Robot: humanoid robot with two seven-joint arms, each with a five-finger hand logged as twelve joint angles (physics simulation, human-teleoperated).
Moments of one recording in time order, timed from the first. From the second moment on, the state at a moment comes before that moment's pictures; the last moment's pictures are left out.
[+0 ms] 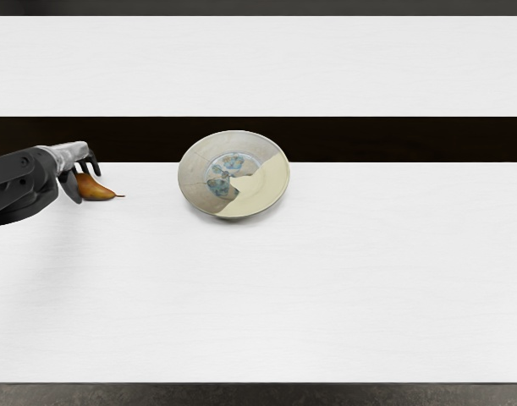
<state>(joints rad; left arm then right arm) -1.11 0.59 -0.03 -1.10 1.14 -0.03 0.55 -0.02 0.00 0.06 0.23 0.03 -0.07 -0.45</state>
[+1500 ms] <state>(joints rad) -1.11 0.60 -0.03 -1.11 1.12 -0.05 0.55 -0.02 0.00 0.06 0.23 0.03 -0.07 -0.45</state>
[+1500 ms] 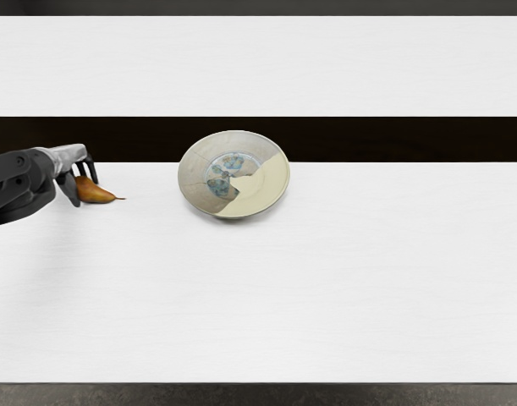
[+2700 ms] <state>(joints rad) -1.27 0.69 -0.13 -1.19 0.89 -0.32 0.55 -0.02 0.00 0.06 0.23 0.03 -0.07 -0.45</state>
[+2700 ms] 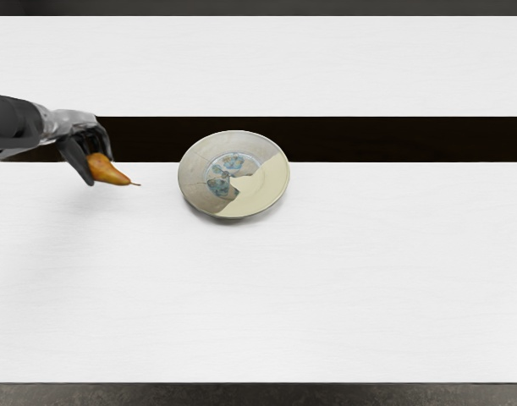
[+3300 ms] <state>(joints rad) -1.41 0.61 -0.13 -1.18 0.79 -0.34 0.58 -0.02 0.00 0.06 0.23 0.03 -0.07 -0.45</state>
